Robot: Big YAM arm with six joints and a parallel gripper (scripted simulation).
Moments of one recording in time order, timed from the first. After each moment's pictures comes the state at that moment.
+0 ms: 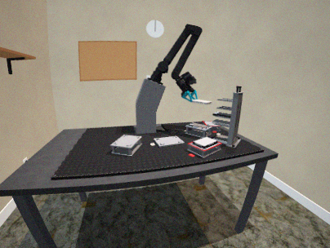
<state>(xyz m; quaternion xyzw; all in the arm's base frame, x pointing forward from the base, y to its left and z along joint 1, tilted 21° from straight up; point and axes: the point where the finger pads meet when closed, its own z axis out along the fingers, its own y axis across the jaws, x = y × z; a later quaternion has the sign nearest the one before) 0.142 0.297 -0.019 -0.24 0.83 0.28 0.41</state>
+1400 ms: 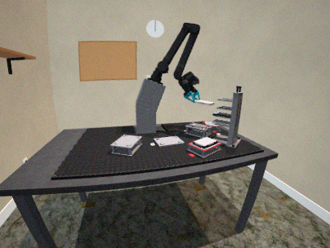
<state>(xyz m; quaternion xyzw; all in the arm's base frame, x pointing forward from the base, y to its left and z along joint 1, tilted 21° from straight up) 0.161 0.309 -0.016 -0.24 0.84 0.28 0.41</state>
